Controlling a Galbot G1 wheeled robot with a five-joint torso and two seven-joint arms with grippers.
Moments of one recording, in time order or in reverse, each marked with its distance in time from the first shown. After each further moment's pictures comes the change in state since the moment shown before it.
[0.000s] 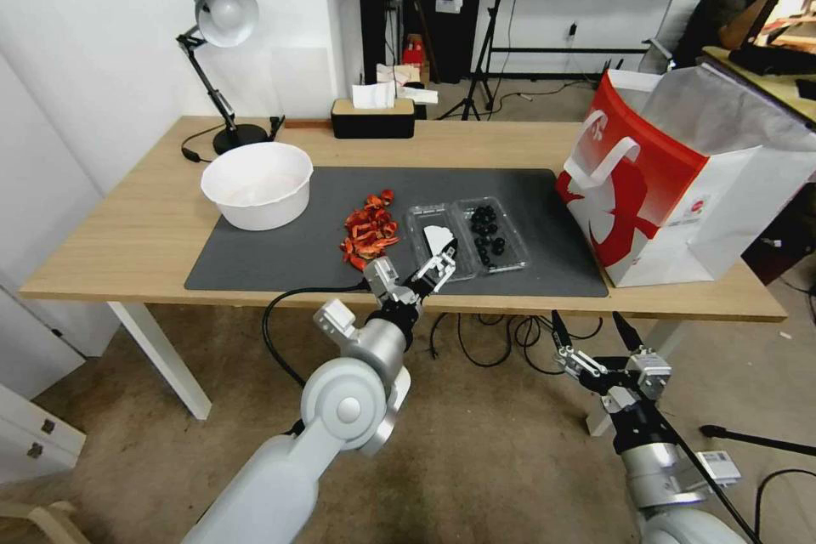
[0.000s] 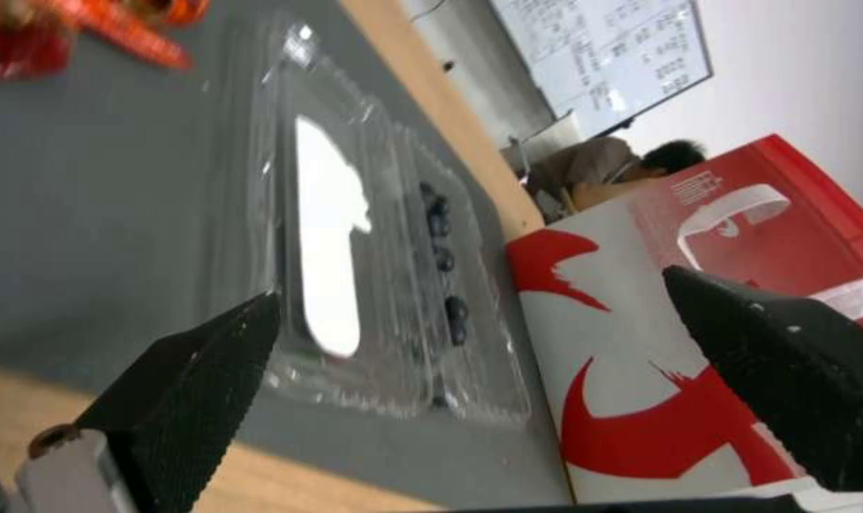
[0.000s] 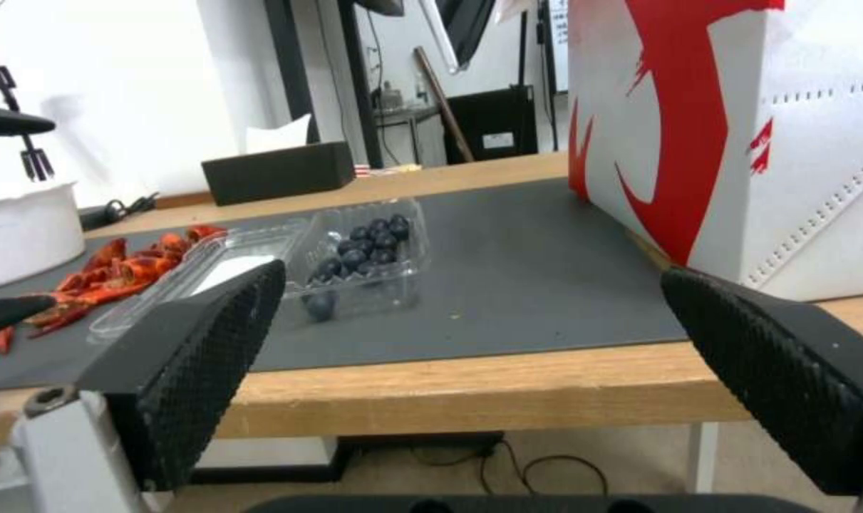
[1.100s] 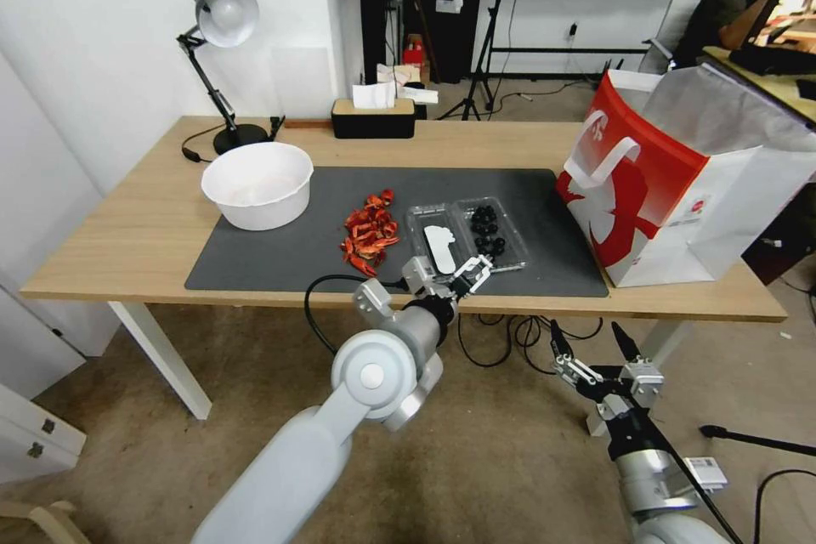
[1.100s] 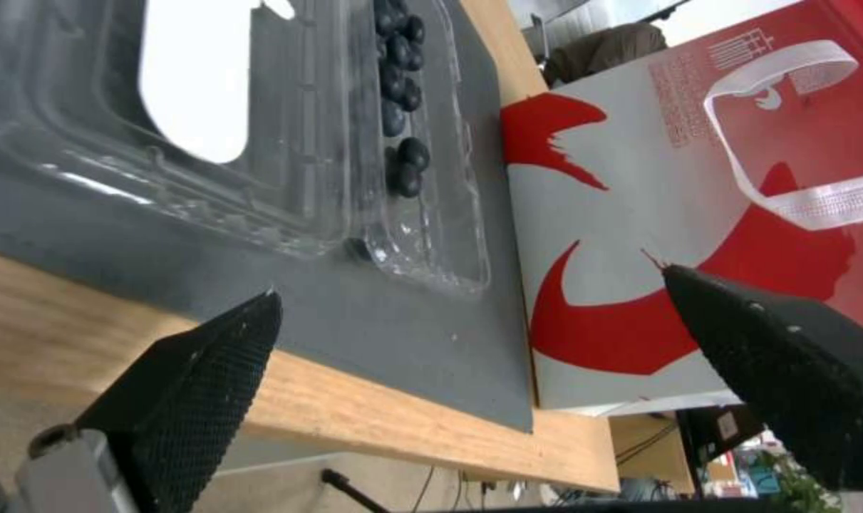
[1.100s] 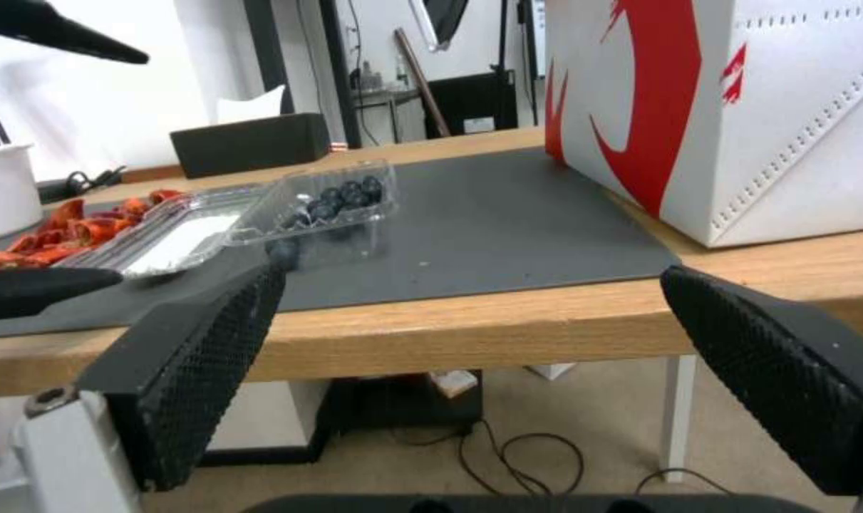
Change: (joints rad) left arm -0.131 -0.101 0.082 0.069 -0.157 0.102 -0.158; right arm 0.013 0.037 -0.007 -0.060 -0.038 0.015 0.003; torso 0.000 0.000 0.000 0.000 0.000
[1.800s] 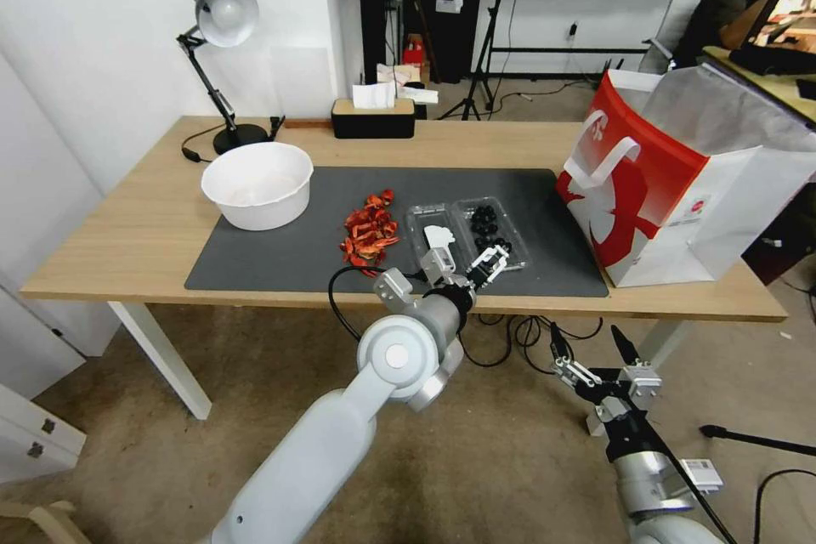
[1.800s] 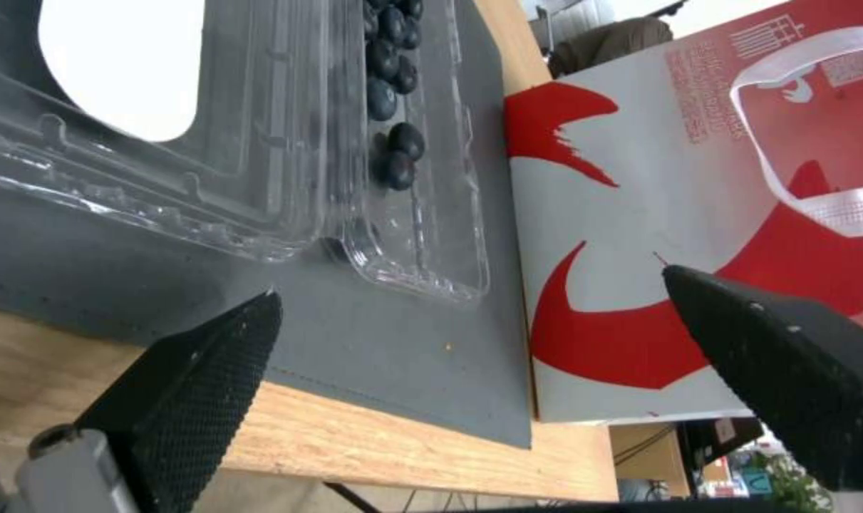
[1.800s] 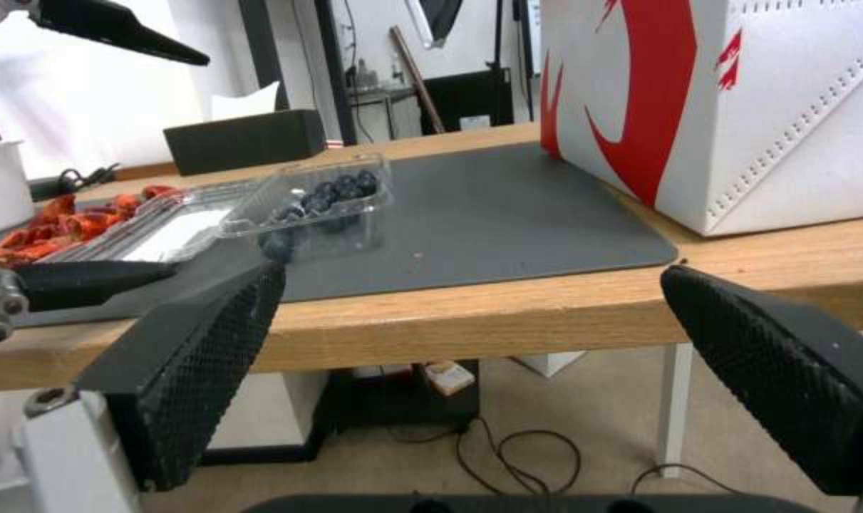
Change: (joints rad) left arm -0.037 -0.051 0.014 0.077 -0.003 -0.003 0.007; right arm 0.004 0.010 -0.001 -0.013 -0.006 0.003 0.000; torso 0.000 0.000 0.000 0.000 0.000
